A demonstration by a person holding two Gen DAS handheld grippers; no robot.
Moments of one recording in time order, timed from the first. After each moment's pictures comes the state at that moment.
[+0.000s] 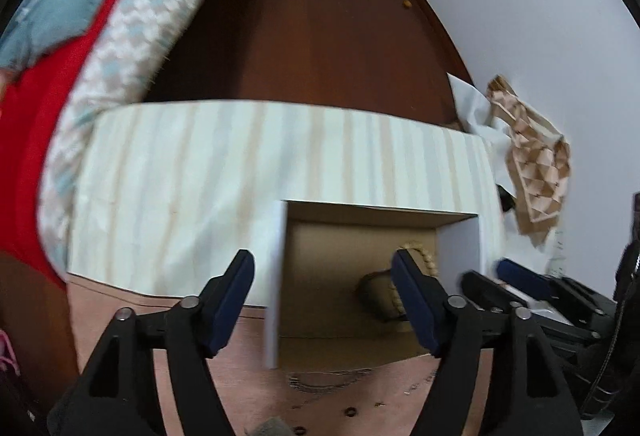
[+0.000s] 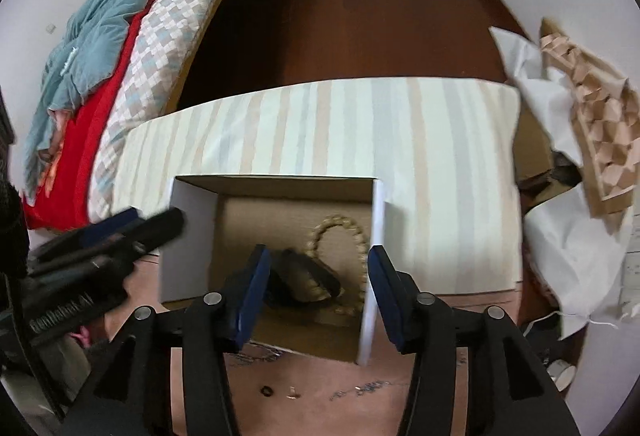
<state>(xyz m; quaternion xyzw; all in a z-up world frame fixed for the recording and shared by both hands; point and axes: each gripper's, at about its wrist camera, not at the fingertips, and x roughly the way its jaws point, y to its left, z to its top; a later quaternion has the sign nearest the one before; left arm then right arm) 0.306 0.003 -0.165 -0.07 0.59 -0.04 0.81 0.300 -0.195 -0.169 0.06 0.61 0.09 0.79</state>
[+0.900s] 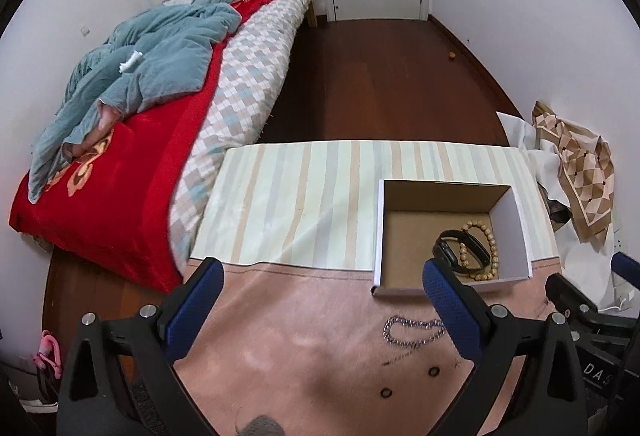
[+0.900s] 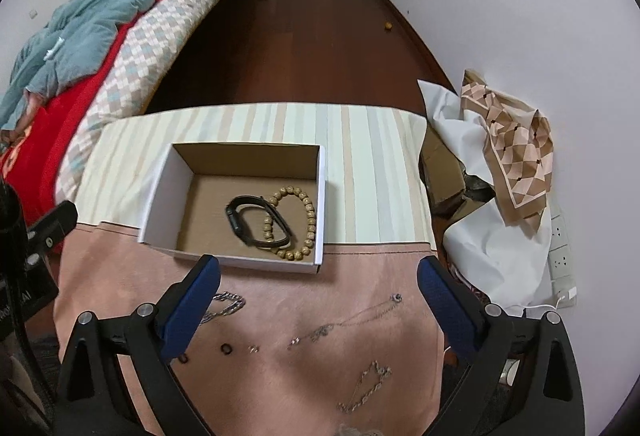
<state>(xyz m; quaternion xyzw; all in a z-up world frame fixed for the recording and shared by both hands) 0.188 0.025 -0.100 0.03 0.47 0.07 0.88 0.185 -0.179 -0.103 -0.02 0.52 0.00 0.85</state>
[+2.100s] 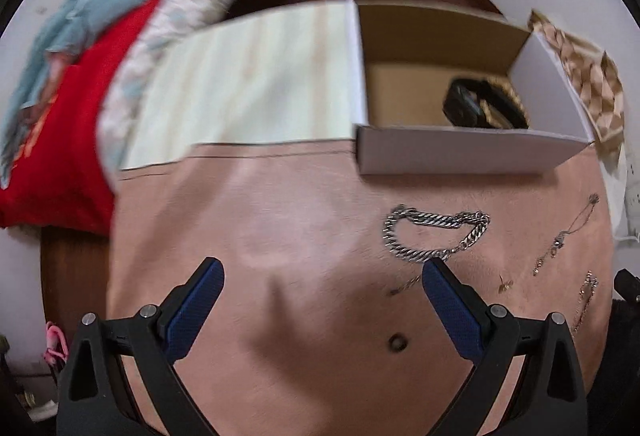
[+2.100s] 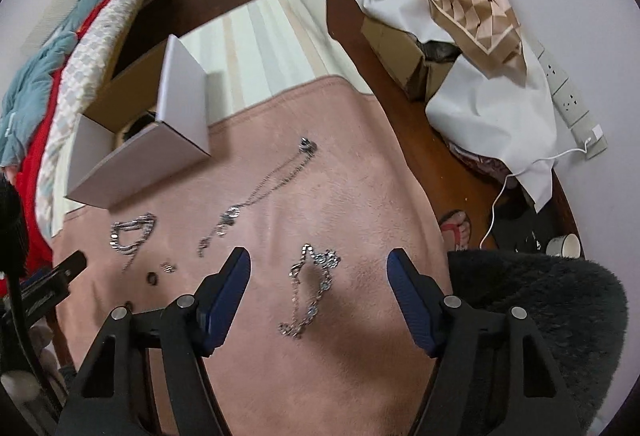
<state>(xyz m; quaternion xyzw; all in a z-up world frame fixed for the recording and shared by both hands) 0.183 0.007 -0.243 0.05 0.60 0.03 0.80 0.103 -0.295 -0.221 0.16 0.59 -0.08 0.79</state>
